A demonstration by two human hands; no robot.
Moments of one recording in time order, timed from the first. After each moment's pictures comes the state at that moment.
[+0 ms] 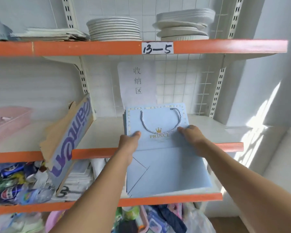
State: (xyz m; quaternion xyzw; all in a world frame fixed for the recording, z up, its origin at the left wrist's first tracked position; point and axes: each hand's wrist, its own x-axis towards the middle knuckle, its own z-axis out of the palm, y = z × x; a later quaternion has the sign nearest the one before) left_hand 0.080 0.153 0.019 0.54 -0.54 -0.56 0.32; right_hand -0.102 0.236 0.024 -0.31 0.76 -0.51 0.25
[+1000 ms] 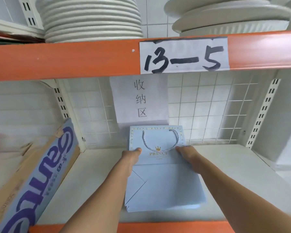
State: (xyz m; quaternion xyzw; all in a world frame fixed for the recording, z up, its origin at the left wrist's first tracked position) left_hand -0.050 -0.106 -0.026 0.61 -0.53 -0.56 0.22; right_hand -0.223 -0.007 -0.017 -0.24 0.78 -0.45 0.35
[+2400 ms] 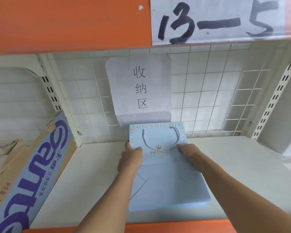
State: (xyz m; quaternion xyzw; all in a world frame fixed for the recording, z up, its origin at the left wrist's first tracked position) left_hand -0.055 -0.128 -0.078 0.62 -0.63 -0.42 0.20; right_hand -0.227 -0.024 -0.048 -0.21 0.81 -0.41 0.37
